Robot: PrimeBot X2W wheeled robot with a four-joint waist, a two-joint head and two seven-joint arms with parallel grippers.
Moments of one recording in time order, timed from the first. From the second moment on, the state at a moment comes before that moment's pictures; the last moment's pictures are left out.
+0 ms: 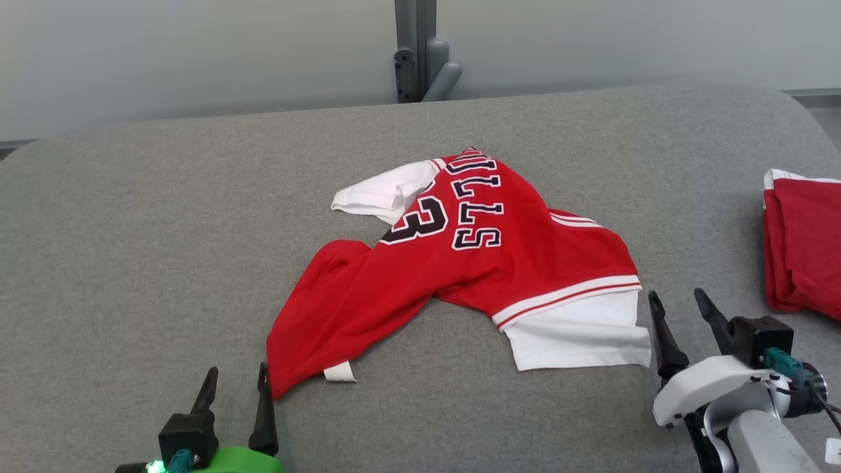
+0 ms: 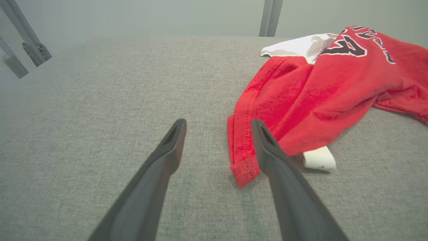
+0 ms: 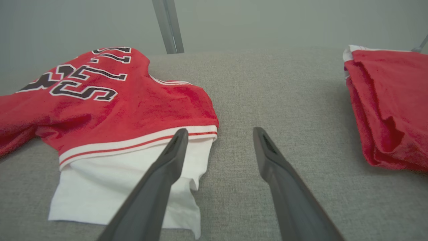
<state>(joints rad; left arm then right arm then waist) 0.00 0.05 -0.09 0.38 -0.16 0.01 -0.26 -0.18 -0.19 0.09 0.50 0.28 0.13 -0.26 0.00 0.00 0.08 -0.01</state>
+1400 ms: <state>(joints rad) -0.03 0.05 -0.16 0.37 -0.13 -0.03 -0.26 -0.14 -0.11 0.09 0.57 0.17 0.13 -0.26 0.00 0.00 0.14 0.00</state>
